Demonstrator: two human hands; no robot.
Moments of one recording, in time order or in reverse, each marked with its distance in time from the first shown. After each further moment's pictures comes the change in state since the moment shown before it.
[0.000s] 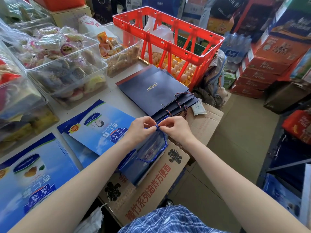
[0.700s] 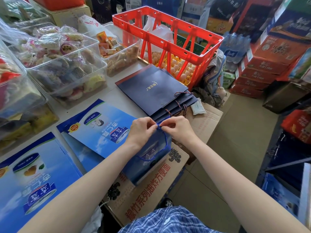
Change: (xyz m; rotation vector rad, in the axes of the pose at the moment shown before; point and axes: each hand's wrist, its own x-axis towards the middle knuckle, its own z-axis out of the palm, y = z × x) left_hand -0.006 0.001 0.013 0.168 0.193 0.085; right_hand -0.006 0.006 -0.005 -0.079 -0.002 -0.074
